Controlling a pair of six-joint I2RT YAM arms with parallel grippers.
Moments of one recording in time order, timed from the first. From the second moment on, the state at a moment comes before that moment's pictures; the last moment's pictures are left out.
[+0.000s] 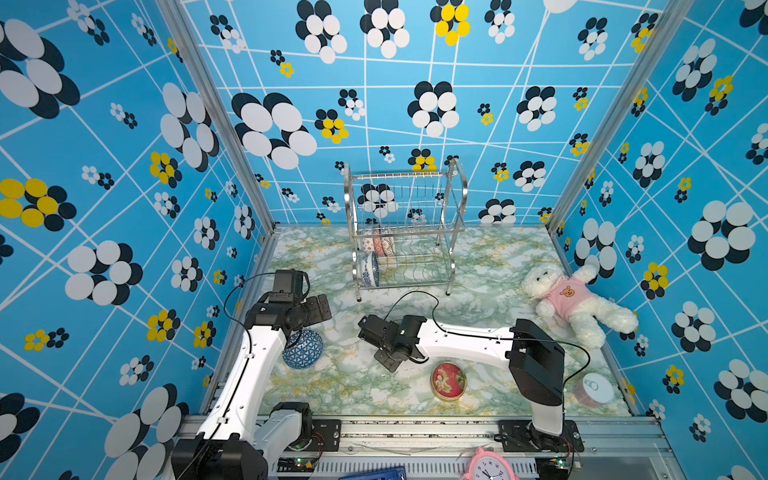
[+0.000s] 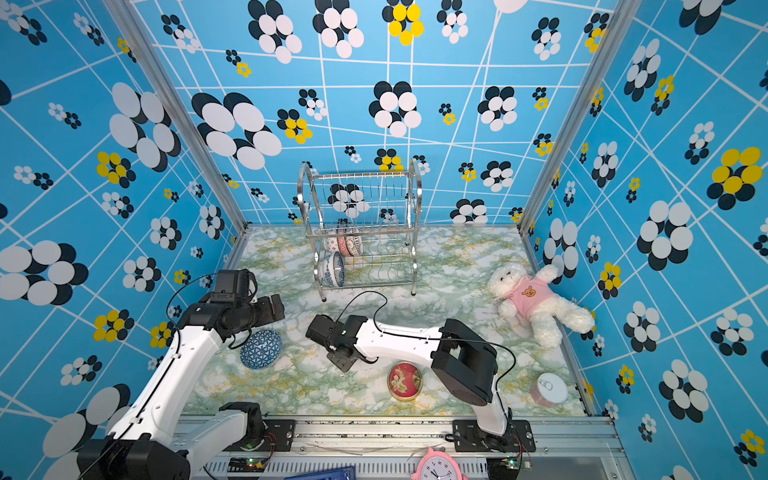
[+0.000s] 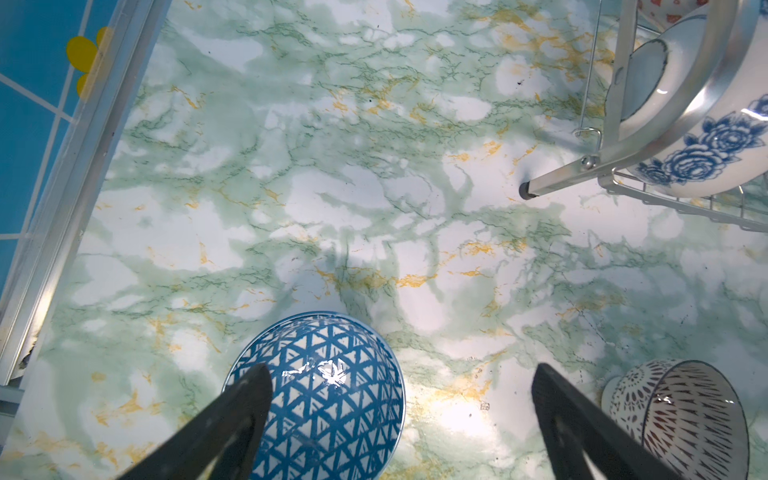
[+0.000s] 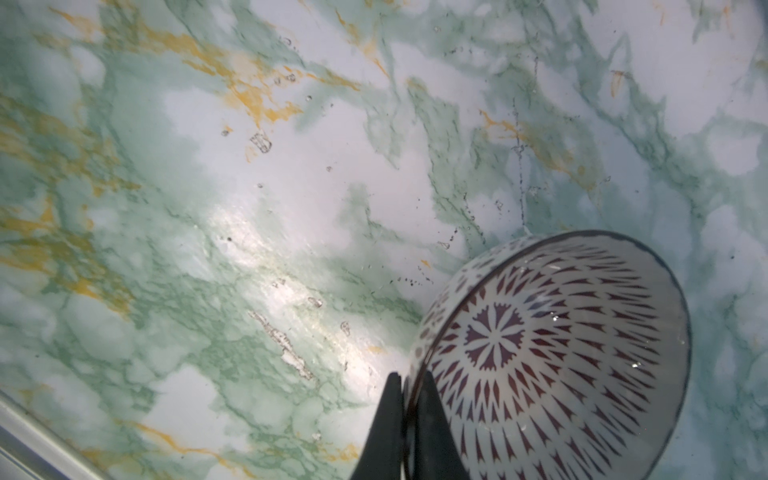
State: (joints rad) left arm -0.02 1.06 0.92 -0.86 0.01 -0.32; right arm 1.18 1.95 1.47 -0.79 0.23 0.21
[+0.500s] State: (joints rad) left arm -0.07 1.05 0.90 -0.82 0.11 -0.27; right arm 1.18 1.86 1.38 -0.73 0.23 0.22
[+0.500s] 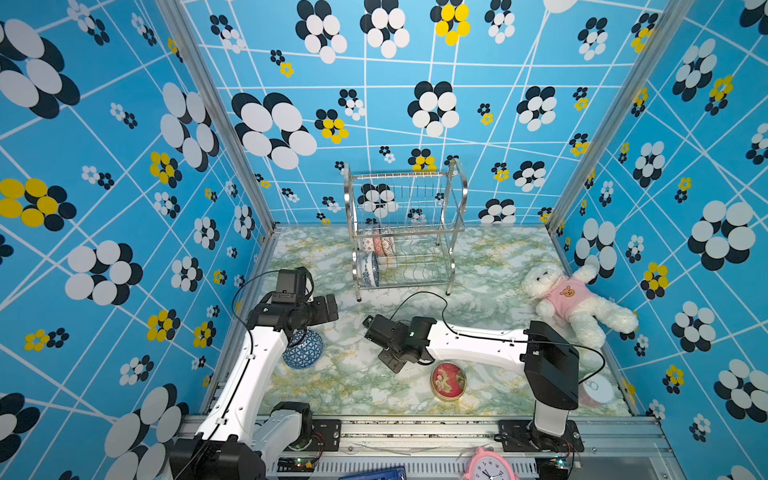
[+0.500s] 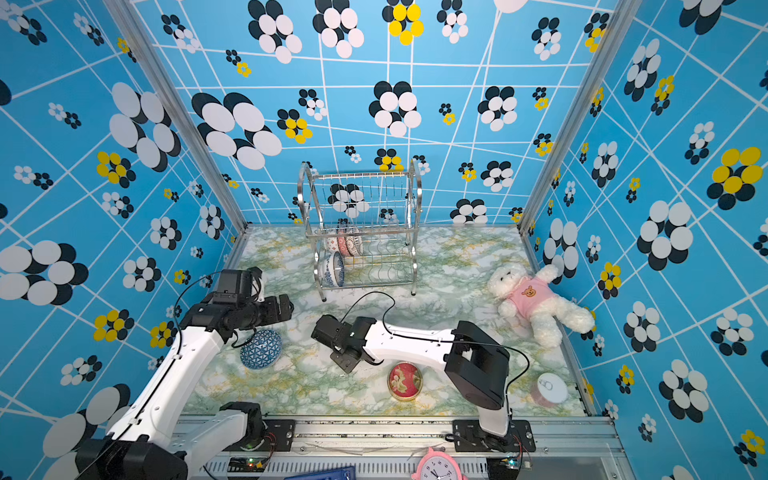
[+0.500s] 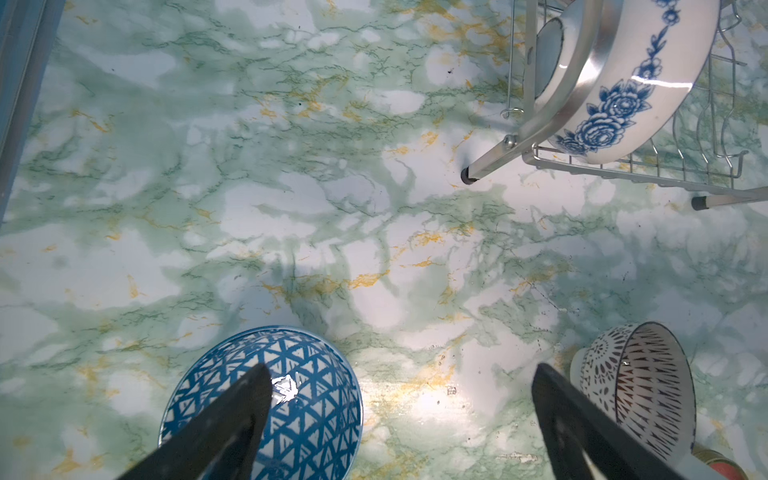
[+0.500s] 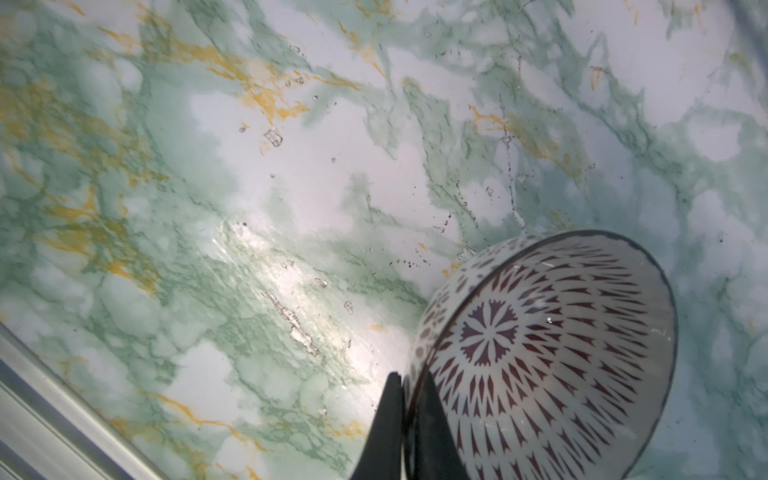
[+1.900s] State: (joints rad) left arm -0.29 0.79 0.62 -0.56 0.29 -0.04; right arm 1.04 1.39 0.82 0.06 0.22 0.28
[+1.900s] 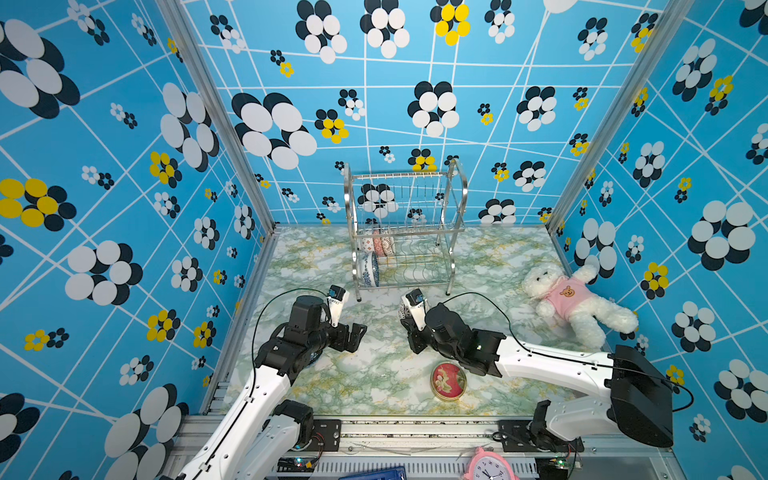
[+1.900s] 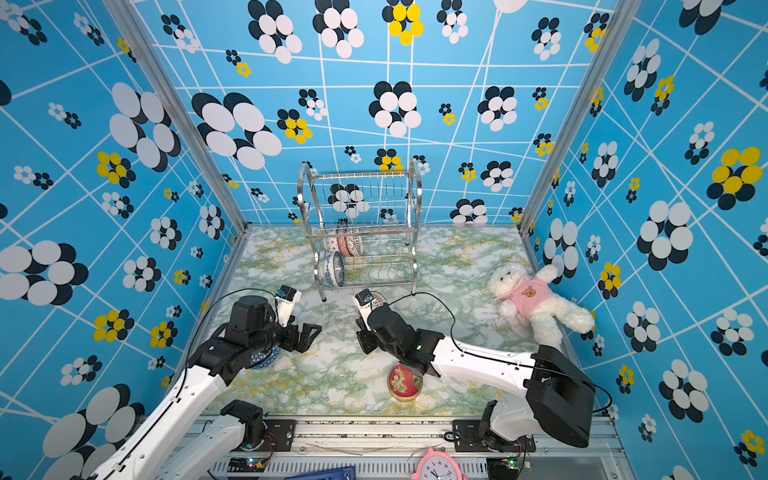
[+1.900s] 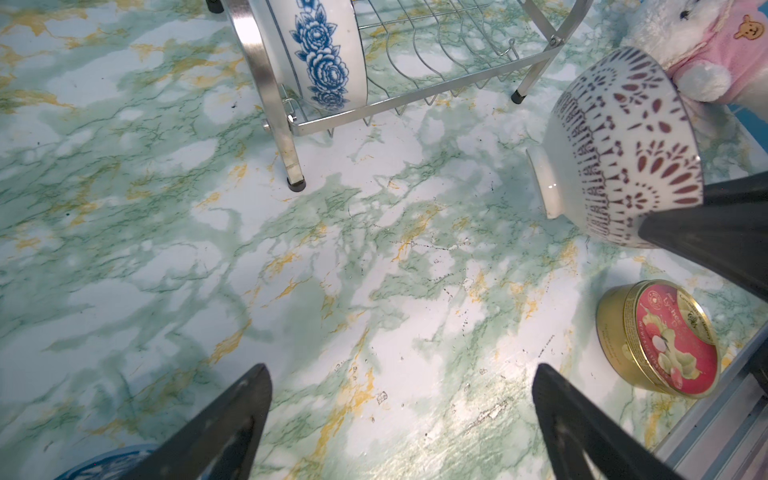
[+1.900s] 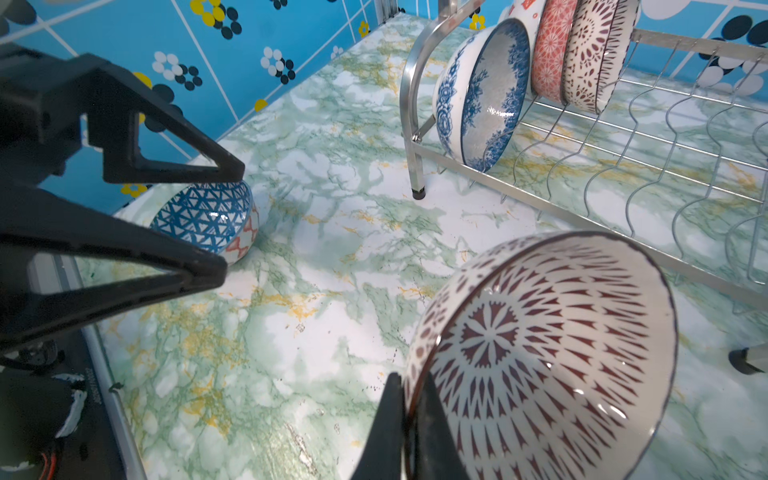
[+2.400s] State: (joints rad) left arm -0.32 0.75 0.58 -0.52 0.32 -0.01; right arm 0.94 1.36 0.74 0.24 0.14 0.38
